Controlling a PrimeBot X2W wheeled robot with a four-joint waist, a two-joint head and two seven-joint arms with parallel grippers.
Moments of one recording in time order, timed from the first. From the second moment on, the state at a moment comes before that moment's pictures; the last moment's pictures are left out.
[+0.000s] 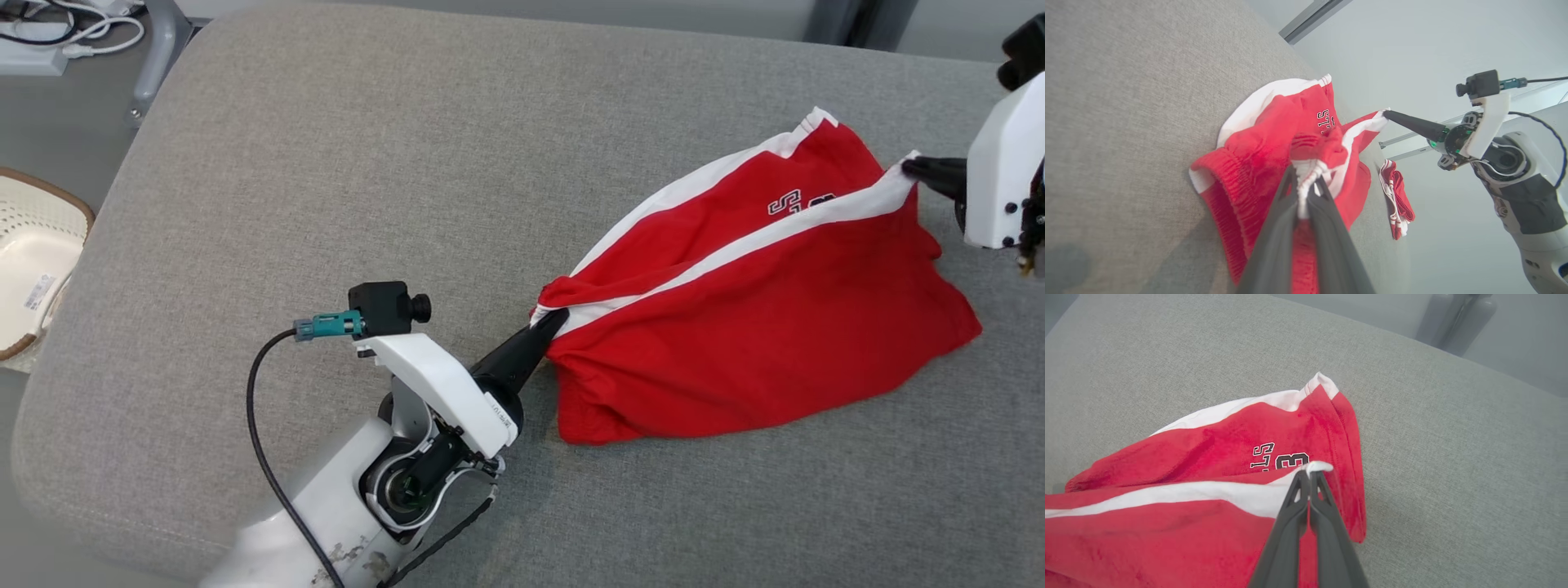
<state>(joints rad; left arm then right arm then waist) -0.59 0.18 -0.85 0.41 -1.49 -0.12 0.05 -1.10 -0.65 0.90 0.62 1.11 0.13 0.62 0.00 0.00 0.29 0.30</state>
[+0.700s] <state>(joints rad) -0.65 0.08 -0.85 0.49 -1.51 -0.13 -0.05 -1.24 -0.64 0.98 0.75 1.07 0.13 0.51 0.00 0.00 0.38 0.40</state>
